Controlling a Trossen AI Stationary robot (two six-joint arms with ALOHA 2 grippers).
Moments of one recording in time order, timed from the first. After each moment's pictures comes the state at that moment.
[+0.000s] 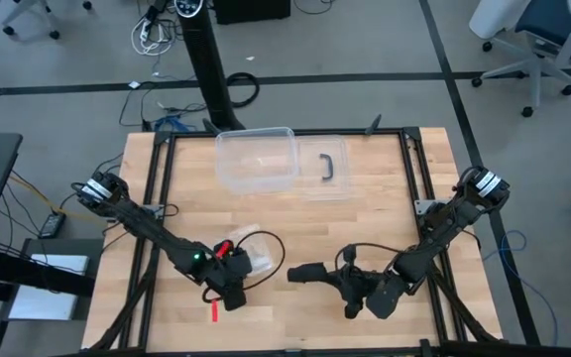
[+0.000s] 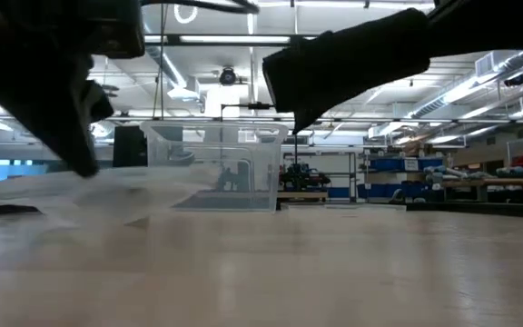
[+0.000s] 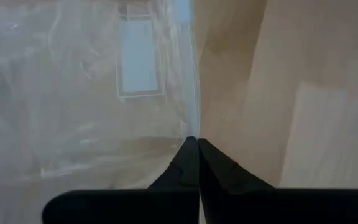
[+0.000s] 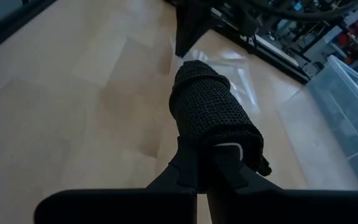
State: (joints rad) left arm -0.58 1.61 0.93 -0.42 -0.30 -0.83; right arm 0.78 1.62 0.84 0.13 0.86 0.00
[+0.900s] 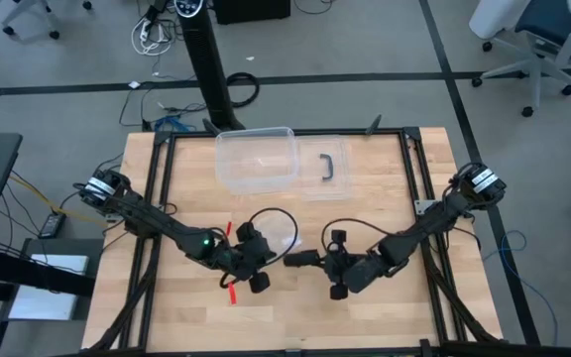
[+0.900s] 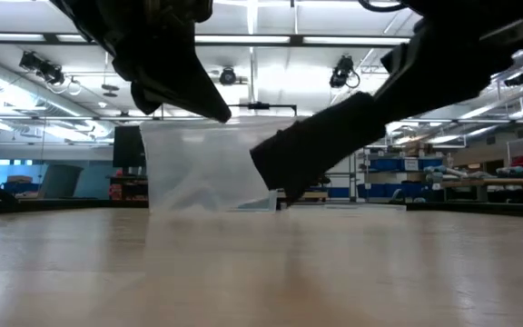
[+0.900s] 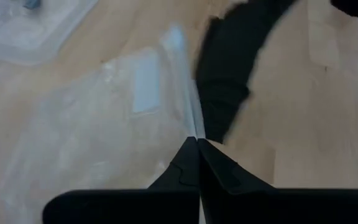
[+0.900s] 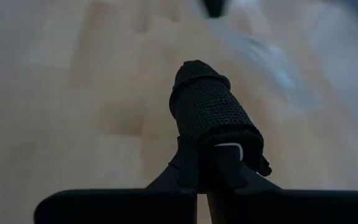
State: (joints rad) left arm -0.44 1.61 0.93 -0.08 -0.51 -0.58; right arm 0.59 1.62 0.84 0.02 0.61 0.25
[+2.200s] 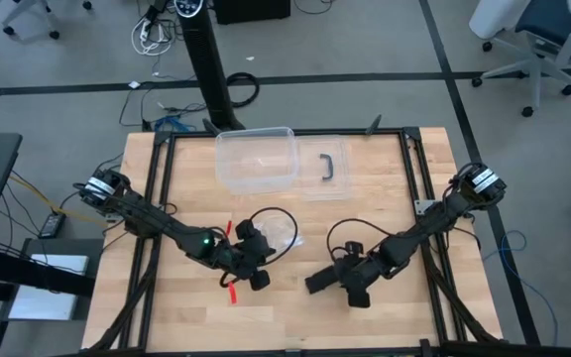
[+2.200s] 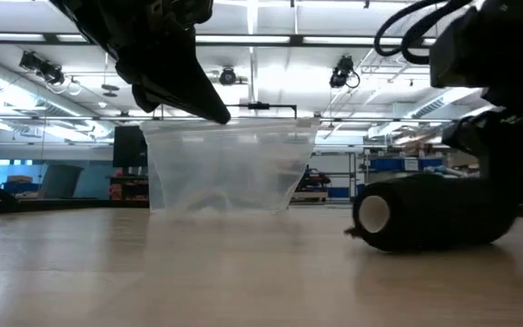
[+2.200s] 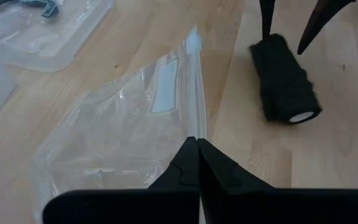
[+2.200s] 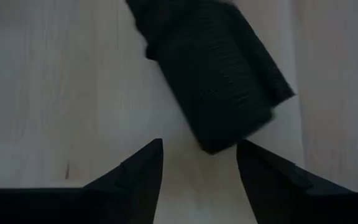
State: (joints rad) left arm -0.44 1.61 0.93 -0.10 -0.55 -0.55; right arm 0.59 1.62 0.82 -0.31 0.15 0.63
